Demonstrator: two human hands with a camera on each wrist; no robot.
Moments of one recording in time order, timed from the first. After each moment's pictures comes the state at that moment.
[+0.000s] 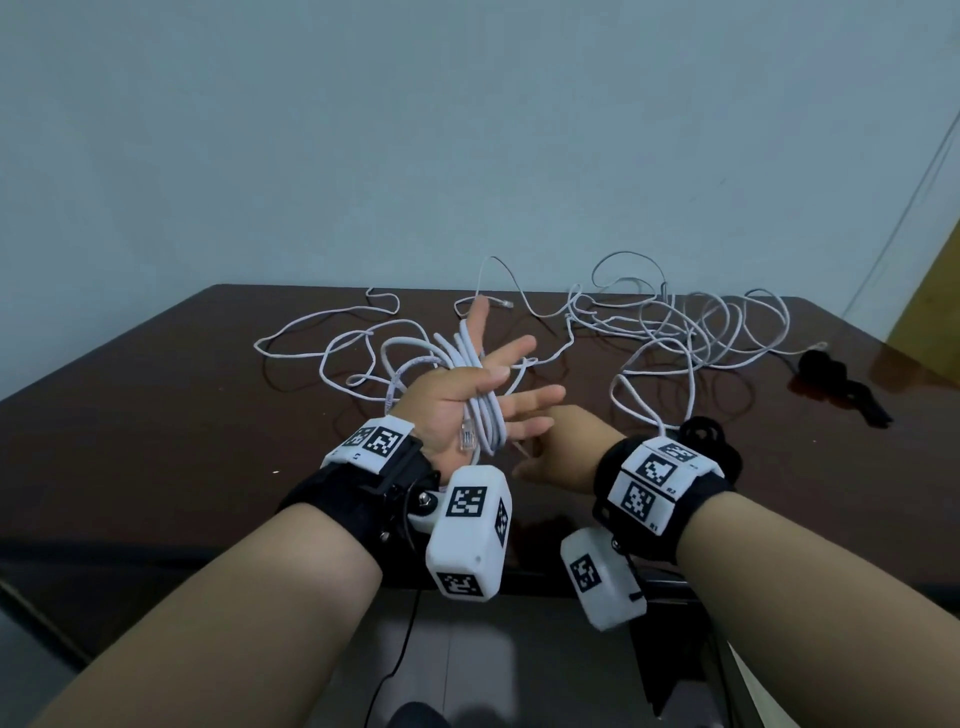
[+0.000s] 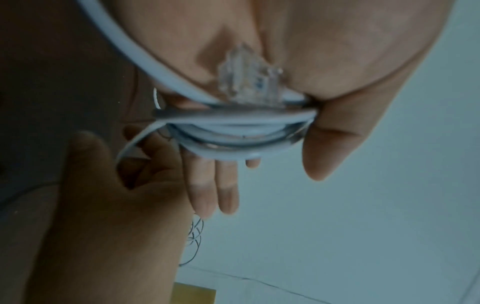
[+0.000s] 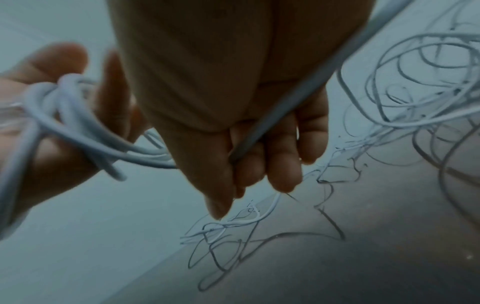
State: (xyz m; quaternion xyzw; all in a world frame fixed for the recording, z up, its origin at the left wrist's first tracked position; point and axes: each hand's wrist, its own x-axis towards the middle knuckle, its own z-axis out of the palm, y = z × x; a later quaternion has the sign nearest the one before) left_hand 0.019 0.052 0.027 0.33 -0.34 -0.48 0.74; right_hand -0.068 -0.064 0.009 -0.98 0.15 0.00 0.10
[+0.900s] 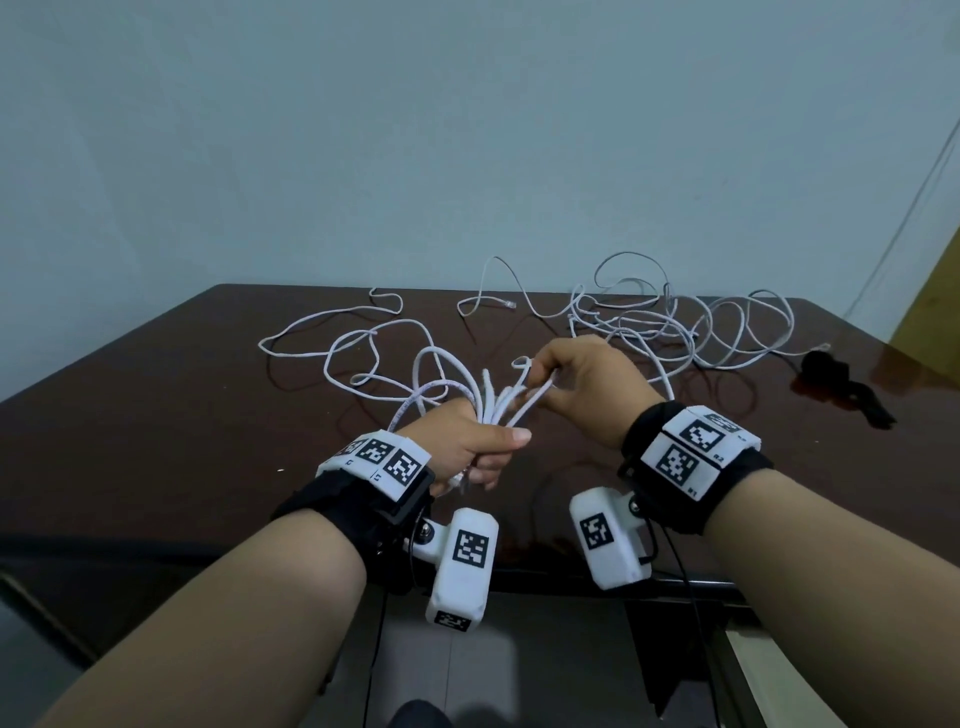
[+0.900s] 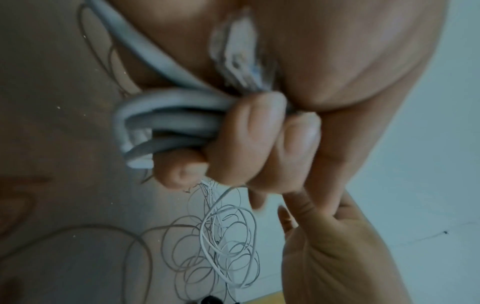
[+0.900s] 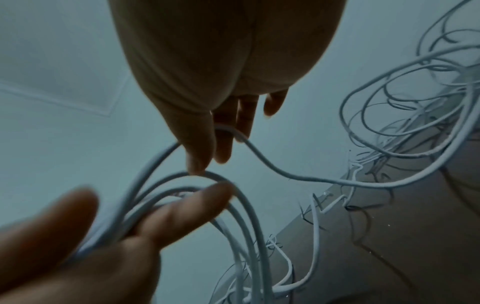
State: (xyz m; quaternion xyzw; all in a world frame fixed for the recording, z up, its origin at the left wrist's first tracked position) left_hand 0.032 0.063 0.002 0.58 -0.42 -0.44 0.54; right_hand -0.070 -0.085 0.032 -0.92 0.13 -0.27 0.24
